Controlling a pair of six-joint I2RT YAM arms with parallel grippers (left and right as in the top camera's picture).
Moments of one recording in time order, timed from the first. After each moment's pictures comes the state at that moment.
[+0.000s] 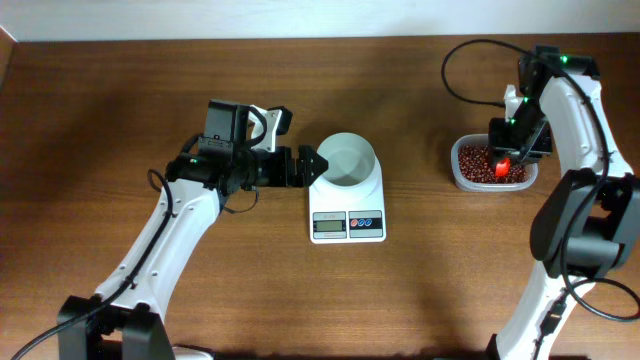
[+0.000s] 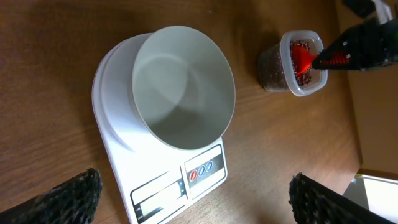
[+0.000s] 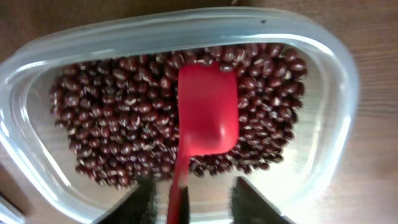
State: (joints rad) left arm -0.21 1.54 1.12 -0.54 0.61 -0.25; right arm -0.14 2.15 1.89 -1.38 0.02 -0.01
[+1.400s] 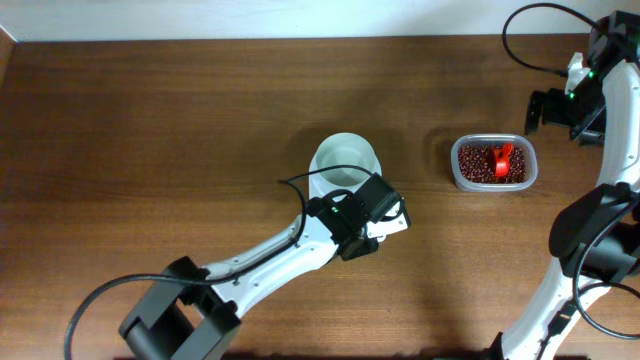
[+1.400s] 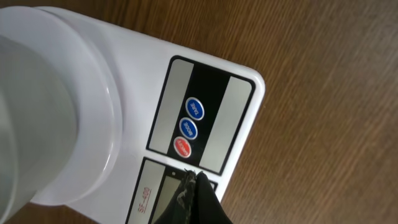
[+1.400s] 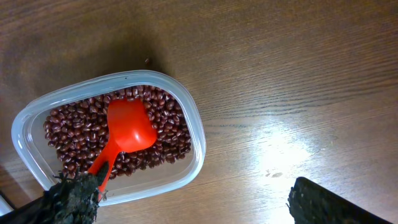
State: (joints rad) left arm -0.85 1.73 1.13 -0.60 -0.13 0.45; right arm -0.29 2.16 2.19 -1.51 0.03 -0.01
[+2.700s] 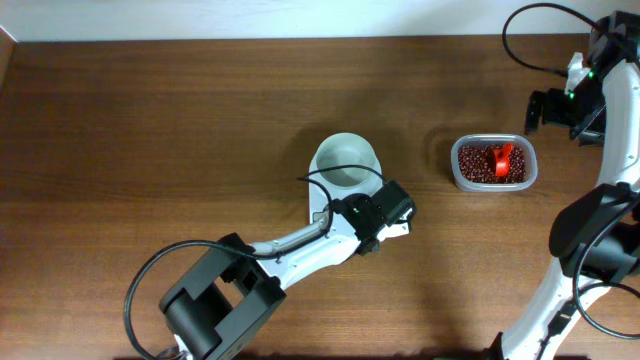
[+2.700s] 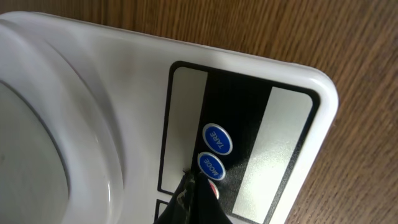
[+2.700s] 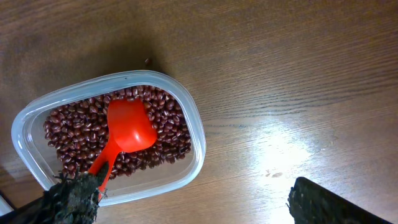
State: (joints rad) left arm -0.89 1.90 1.16 -0.53 -0.30 0.58; right arm -0.29 2.16 2.19 -1.51 0.03 -0.01
